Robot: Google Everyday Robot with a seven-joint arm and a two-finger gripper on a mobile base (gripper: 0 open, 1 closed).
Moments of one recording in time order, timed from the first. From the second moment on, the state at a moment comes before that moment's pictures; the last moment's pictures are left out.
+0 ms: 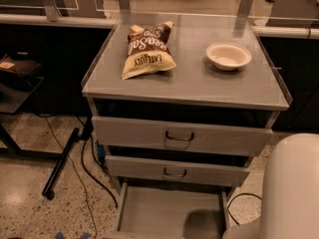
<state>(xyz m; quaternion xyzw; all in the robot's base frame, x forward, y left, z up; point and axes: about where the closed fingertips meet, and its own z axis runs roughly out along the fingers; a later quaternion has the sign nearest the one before) 0.266 -0.164 0.292 0.01 -0.98 -0.17 0.06</state>
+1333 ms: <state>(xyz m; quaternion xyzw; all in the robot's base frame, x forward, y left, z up) 0.281 -0.257 0.228 -0.14 -0.97 -0.17 0.08</state>
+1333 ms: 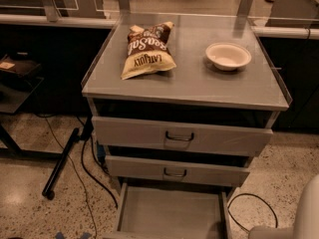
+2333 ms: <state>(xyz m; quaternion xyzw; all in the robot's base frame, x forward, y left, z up) 0.295 -0.228 0.175 -0.15 -0.97 -0.16 0.10</state>
